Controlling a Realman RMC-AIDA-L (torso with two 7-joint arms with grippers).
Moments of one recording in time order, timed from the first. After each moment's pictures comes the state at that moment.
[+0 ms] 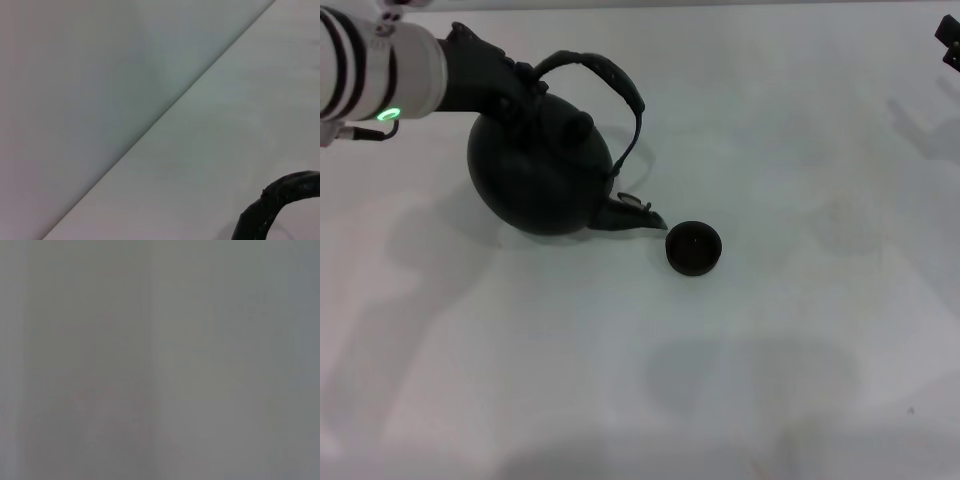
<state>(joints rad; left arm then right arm) -0.34 -2.08 1.63 1.64 2.62 1.09 -2.48 0.37 2.00 -0.64 -0.34 1.85 1.27 -2.36</state>
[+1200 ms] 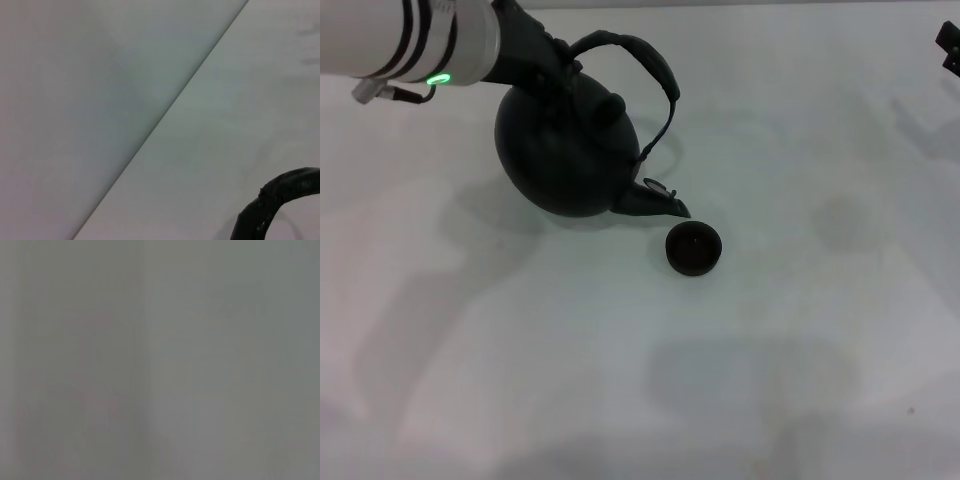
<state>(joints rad) -0.48 -2.08 1.70 1.64 2.73 1.16 -2.57 0.37 2.01 -0.64 -0.33 1.85 1.23 -2.37</state>
